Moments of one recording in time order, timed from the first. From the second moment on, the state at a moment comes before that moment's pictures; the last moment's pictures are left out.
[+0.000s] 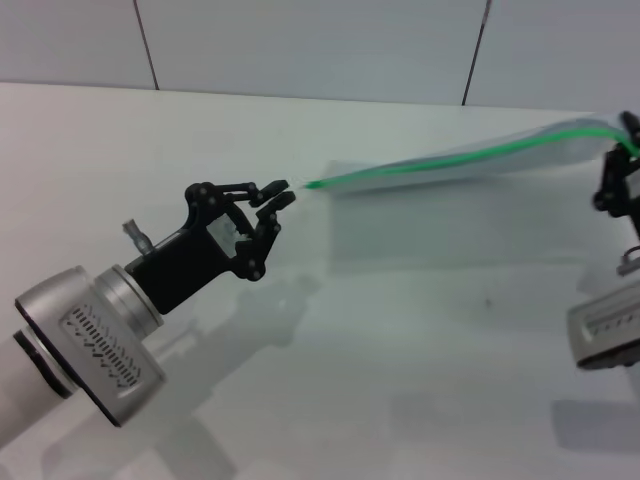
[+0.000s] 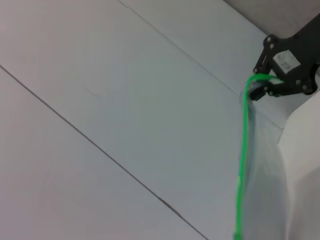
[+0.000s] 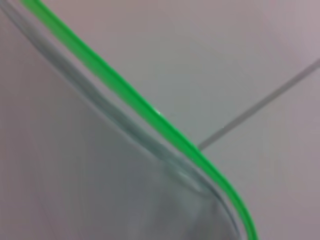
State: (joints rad) left arm -0.59 -2.04 0.74 -0.15 1.25 1.46 0.48; right arm 0.47 2.04 -2.77 -0.42 1.42 -1.22 -1.09
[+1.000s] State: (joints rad) left arm -0.53 -2.03 0.53 -0.13 1.16 1.65 0.09; right arm 0.37 2.04 -2.88 -0.48 1.52 -1.75 -0.53
